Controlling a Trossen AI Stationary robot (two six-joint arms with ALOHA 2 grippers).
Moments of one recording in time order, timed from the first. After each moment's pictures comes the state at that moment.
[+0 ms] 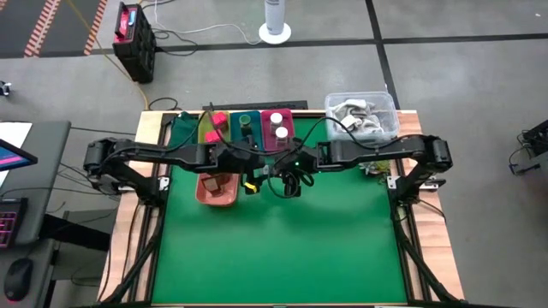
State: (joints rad) left arm 0.09 1.44 1.06 -0.17 -0.18 0.18; right arm -0.01 1.67 1.40 -0.53 0.18 -0.10
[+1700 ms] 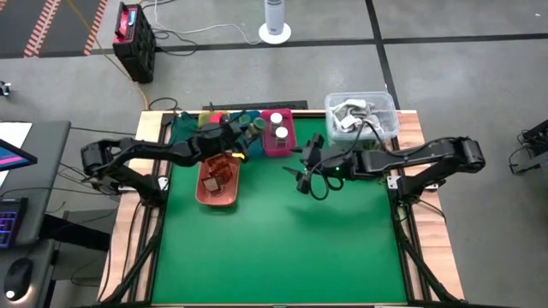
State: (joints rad) left arm 0.45 1.41 0.61 0.65 -0.16 0.12; right arm 0.03 1.35 0.95 0.04 0.39 -0.02
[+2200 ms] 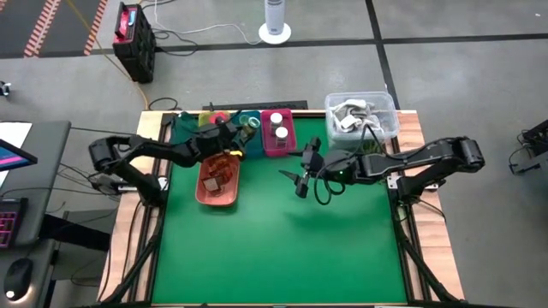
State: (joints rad) left arm 0.53 1.50 0.52 0.80 -0.15 0.10; right arm 0.07 1.36 0.94 0.18 0.39 -0.03
